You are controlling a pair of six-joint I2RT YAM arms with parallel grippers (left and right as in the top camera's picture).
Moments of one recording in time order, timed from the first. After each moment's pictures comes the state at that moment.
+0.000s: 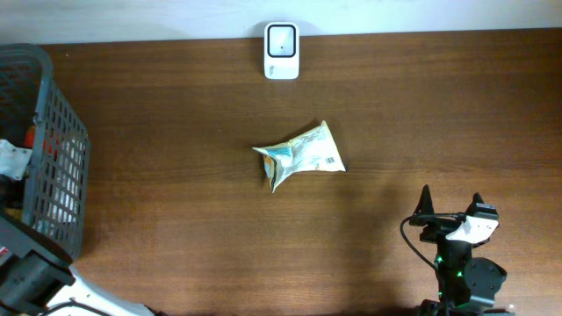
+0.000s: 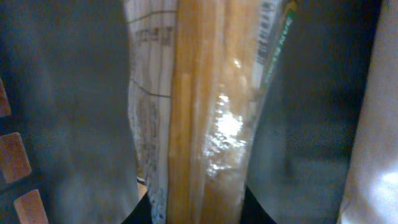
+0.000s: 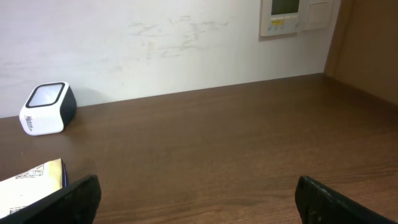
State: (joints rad) left arm 0.84 2.08 1.55 -0.71 0.03 0.96; right arm -0.28 0.01 0.01 -0.06 -0.11 0.08
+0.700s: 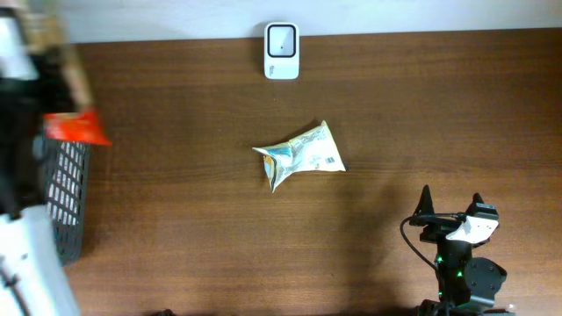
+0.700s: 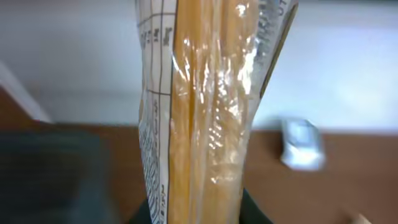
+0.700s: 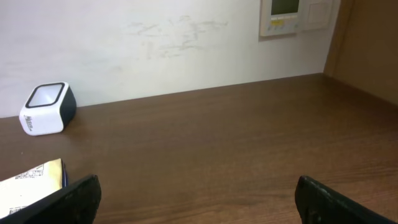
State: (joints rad) left arm 0.36 1.35 1.75 -0.76 0.33 0.08; right arm -0.28 0.01 0.01 -0.06 -0.11 0.08
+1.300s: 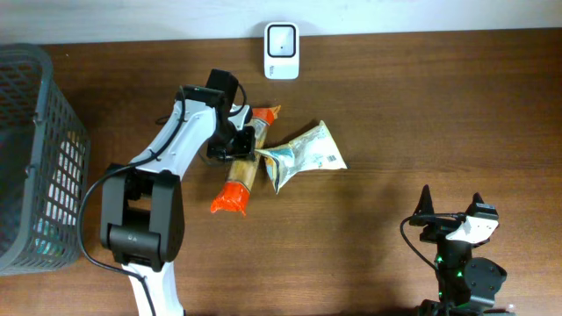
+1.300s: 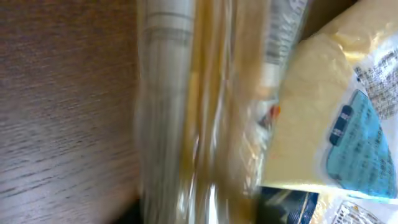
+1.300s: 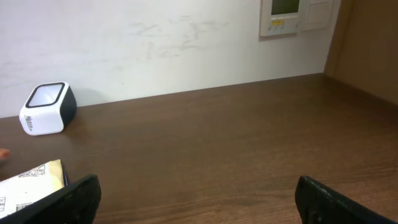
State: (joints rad) left arm -0.26 2.07 1.61 -1.03 0.30 -0.16; right arm -0.28 0.01 0.01 -0.06 -0.11 0.08
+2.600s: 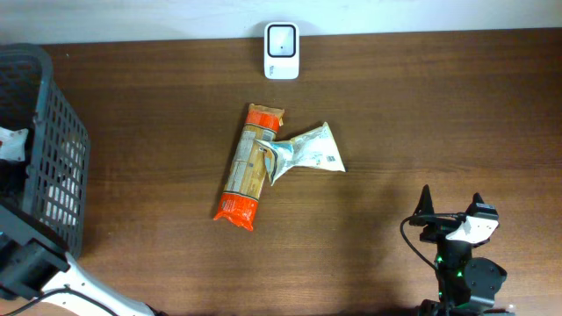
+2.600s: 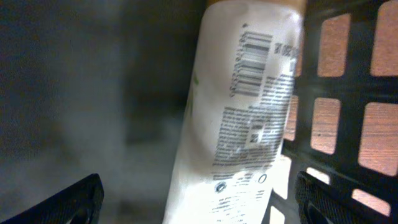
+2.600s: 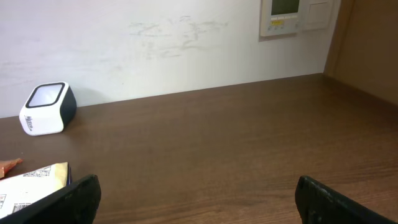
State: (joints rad) left arm 0.81 2.20 1.85 -1.13 0.37 0.67; right arm -0.28 0.01 0.01 -0.06 -0.11 0.08
